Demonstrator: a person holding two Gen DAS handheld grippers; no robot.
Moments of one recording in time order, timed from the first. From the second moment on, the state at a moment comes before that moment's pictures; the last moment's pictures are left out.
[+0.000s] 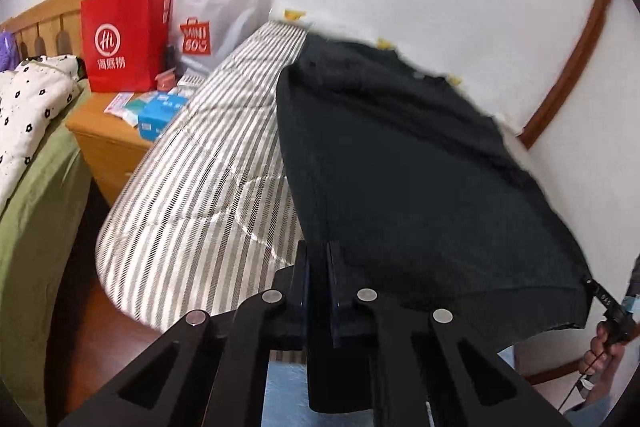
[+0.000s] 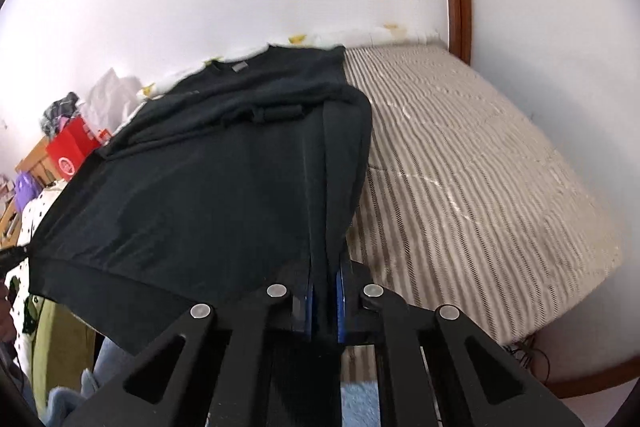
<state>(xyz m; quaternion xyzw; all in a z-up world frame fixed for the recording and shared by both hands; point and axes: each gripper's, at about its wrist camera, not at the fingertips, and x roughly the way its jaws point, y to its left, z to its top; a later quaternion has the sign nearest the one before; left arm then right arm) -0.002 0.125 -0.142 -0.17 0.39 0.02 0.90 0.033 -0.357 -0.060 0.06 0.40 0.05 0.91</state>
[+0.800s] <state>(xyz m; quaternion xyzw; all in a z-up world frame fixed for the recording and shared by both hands) 0.107 0.134 -0.082 -0.16 0.32 0.03 0.93 0.138 -0.355 0.007 0.12 0.32 0.04 0.94</state>
